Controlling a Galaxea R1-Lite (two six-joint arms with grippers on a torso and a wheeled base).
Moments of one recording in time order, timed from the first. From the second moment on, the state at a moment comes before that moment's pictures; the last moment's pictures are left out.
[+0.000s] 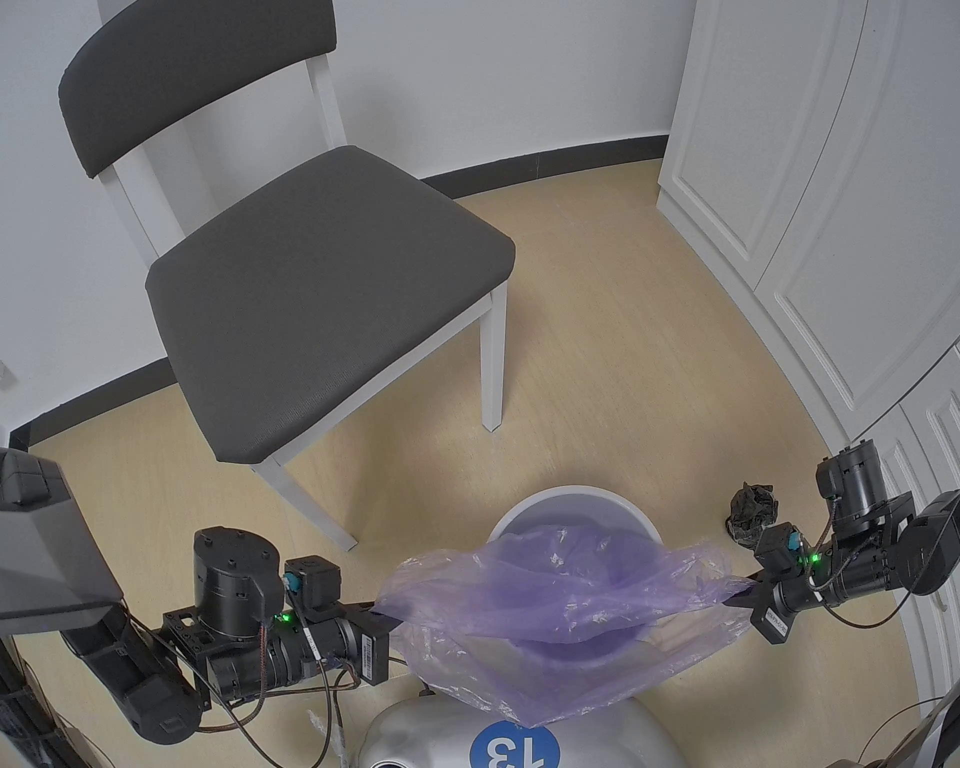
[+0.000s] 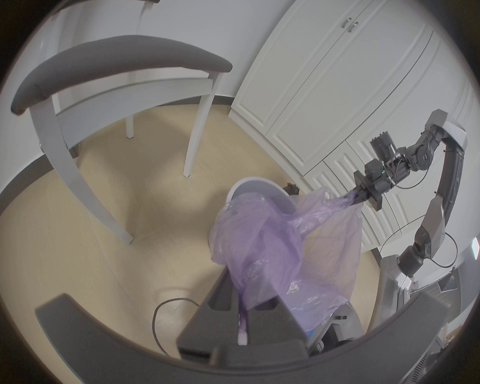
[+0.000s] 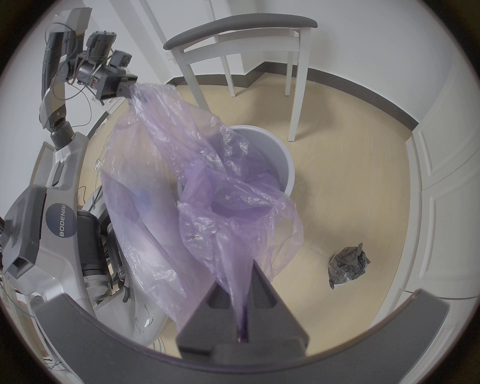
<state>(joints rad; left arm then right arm) -0.58 1.89 -0.25 -1.16 -0.16 -0.15 0.25 1.71 -0.52 -0.27 0.24 -0.64</state>
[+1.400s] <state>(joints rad) -0.56 2.21 -0.25 -1.55 -0.18 -0.10 0.22 1.96 -0.46 -0.69 0.25 -0.70</state>
